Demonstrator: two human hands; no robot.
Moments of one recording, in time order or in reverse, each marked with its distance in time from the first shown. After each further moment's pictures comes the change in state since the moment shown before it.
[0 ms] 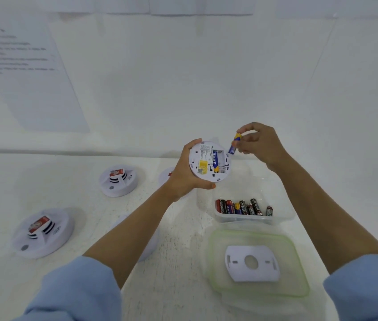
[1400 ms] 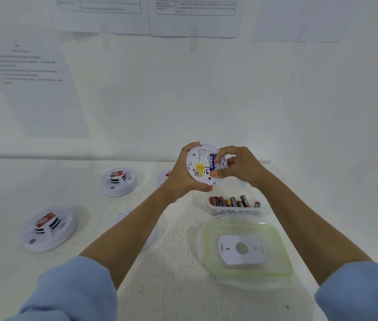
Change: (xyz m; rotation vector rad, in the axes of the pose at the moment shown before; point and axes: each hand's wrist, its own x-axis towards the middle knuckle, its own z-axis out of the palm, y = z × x) left_hand -0.027 0.026 0.008 -0.027 -0.064 0.063; right_hand -0.055 -0.012 0.023 -0.056 -0.215 -0.064
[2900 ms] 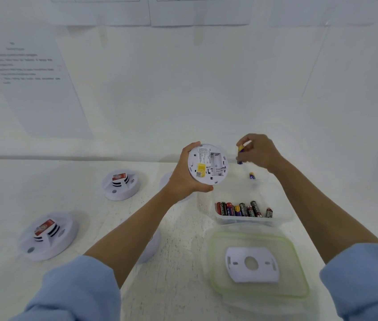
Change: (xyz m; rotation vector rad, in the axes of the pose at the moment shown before) left_hand 0.023 -0.028 -0.014 0.102 0.067 0.003; right_hand 0.059 0.033 -0.038 -0.222 0.194 0.167
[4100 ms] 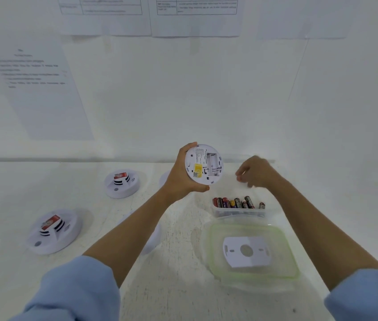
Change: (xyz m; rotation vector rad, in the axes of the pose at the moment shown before) left_hand -0.019 0.015 0.000 0.036 -0.018 0.063; right_hand -0.058 -0.001 0.009 -0.361 -0.123 0.183
